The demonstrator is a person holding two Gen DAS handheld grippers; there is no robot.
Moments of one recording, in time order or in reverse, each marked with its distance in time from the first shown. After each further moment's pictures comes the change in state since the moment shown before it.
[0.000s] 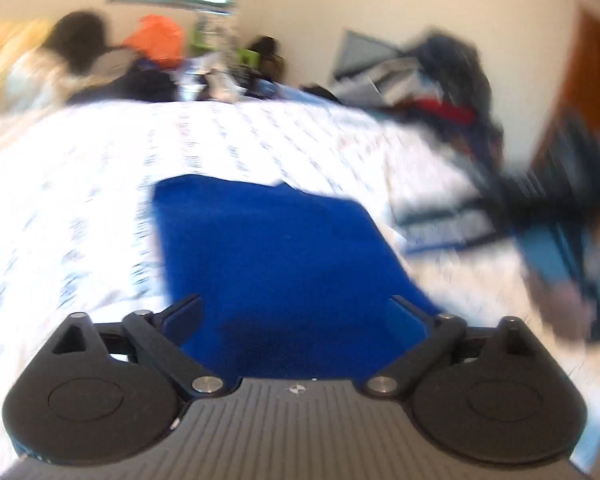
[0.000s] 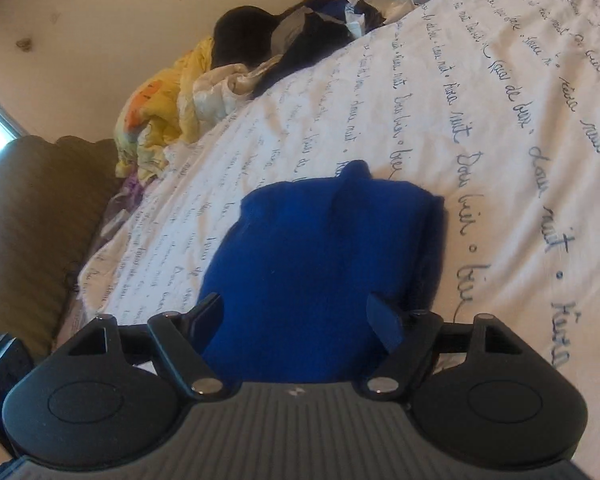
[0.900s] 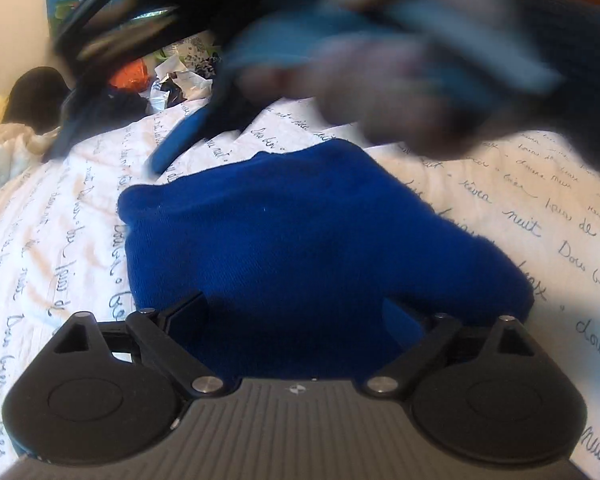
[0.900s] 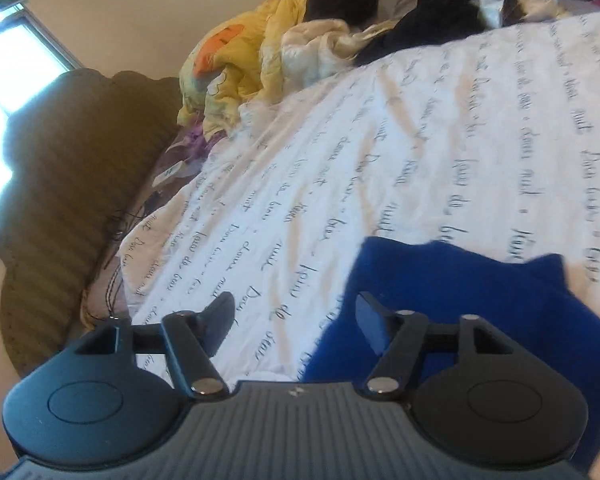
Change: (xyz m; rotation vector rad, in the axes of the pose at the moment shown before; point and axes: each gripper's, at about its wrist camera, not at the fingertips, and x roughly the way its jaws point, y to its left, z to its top) left arm 0.065 -0.041 -0.023 0.397 0.073 0.123; right arm 0.145 0.099 0.088 -0.174 0.179 0.142
